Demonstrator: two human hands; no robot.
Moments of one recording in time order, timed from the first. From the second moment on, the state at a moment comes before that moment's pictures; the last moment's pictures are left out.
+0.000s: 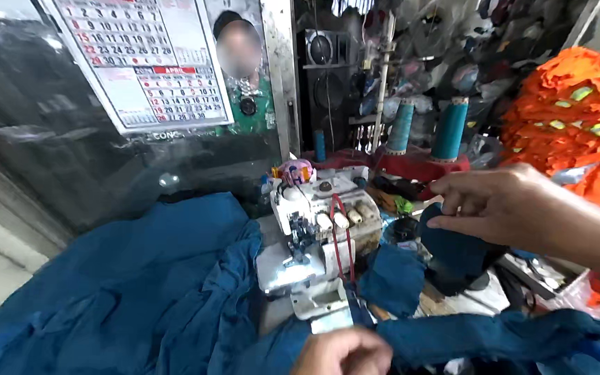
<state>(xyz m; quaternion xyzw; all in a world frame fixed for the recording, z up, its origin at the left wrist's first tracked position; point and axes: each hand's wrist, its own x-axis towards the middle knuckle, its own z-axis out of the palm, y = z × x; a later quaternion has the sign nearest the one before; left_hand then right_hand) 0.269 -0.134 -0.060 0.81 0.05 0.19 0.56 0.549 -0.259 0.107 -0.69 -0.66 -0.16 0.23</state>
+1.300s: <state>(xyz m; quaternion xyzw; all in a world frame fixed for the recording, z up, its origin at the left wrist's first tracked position) 0.203 -0.143 -0.123 0.83 0.17 0.21 0.49 0.415 -0.293 -0.116 -0.55 -0.57 0.39 0.47</state>
